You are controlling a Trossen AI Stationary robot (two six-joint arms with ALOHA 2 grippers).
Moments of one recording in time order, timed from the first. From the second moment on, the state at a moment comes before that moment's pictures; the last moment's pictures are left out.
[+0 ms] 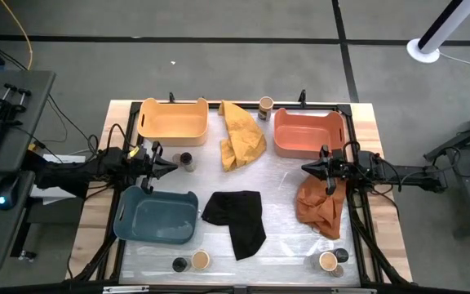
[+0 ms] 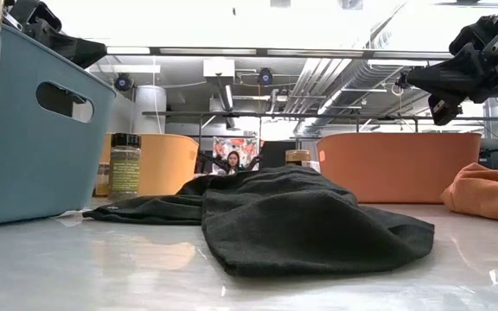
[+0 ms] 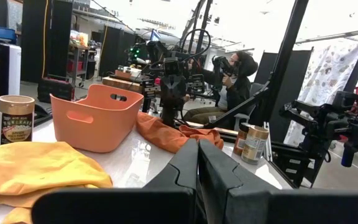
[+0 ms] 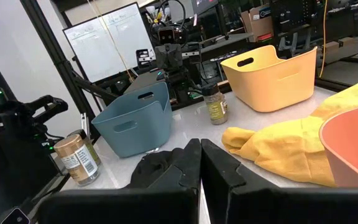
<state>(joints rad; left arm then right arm) 0.04 0.01 0.01 0.12 0.04 -0.21 -0.04 0.01 0.01 0.01 0.00 0.31</state>
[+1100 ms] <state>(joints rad) 0.04 0.01 0.01 0.12 0.04 -0.21 -0.05 0.26 0.24 0.52 0.22 0.70</state>
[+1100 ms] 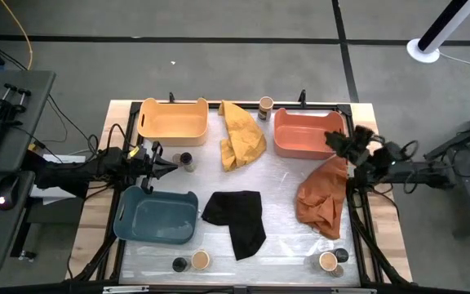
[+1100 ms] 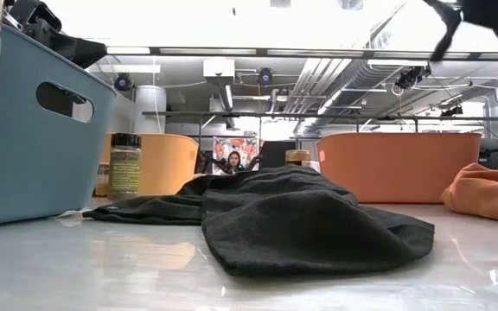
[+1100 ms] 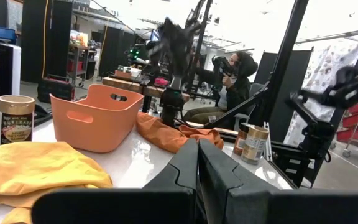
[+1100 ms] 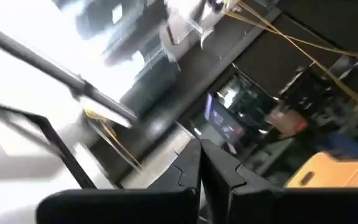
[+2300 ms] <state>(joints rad) 0.04 0.01 0.01 0.12 0.04 -0.21 0.51 1.61 1.72 -1.27 -0.29 1.08</state>
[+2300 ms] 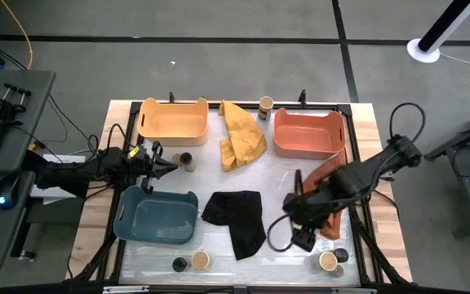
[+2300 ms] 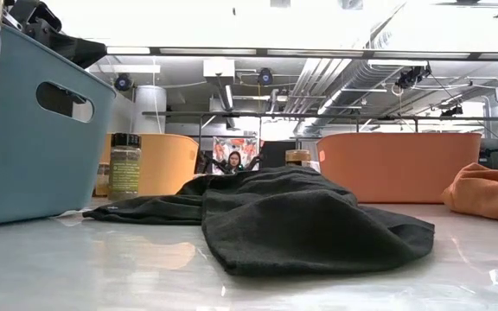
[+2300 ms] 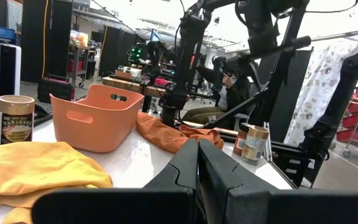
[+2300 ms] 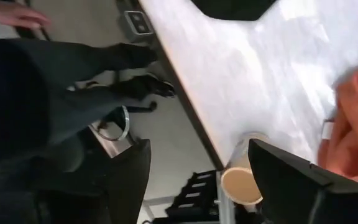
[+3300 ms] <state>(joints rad) 0.04 0.01 0.01 0.12 0.04 -0.21 0.84 1.79 1.71 -1.48 -0.29 1.12</state>
